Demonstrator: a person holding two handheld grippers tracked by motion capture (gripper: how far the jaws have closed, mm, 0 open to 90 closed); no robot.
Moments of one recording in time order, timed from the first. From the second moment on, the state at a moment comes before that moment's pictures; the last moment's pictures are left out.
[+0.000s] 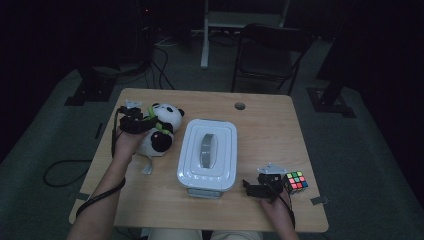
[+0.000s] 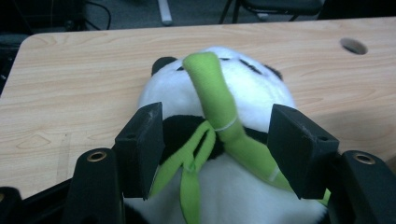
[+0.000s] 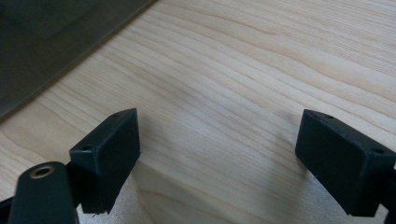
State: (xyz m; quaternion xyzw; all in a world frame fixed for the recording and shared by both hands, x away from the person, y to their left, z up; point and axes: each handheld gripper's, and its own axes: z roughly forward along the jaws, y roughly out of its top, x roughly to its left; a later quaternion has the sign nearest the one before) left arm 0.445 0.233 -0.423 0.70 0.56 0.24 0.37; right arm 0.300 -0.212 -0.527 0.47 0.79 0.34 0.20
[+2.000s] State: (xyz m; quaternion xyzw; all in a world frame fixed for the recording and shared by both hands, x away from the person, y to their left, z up) left arm 0.354 0.266 -0.407 0.74 0.47 0.19 0.44; right arm 0.300 -0.212 -0.527 0.47 0.79 0.34 0.20
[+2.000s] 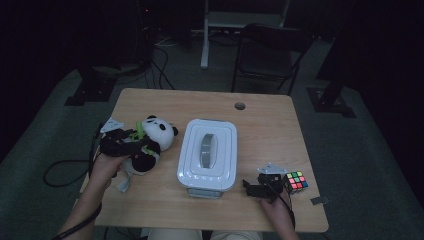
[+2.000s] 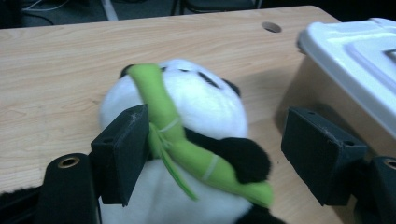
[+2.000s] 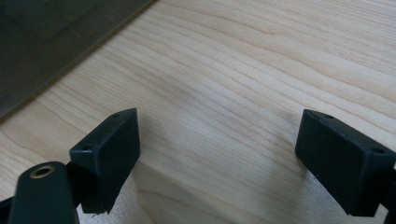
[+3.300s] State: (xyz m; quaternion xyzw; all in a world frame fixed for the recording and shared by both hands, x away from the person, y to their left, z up) left arm 0.269 0.229 -0.434 0.80 0.38 0.16 0.44; right arm 0.300 -0.212 -0.528 0.47 0.79 0.34 0.20
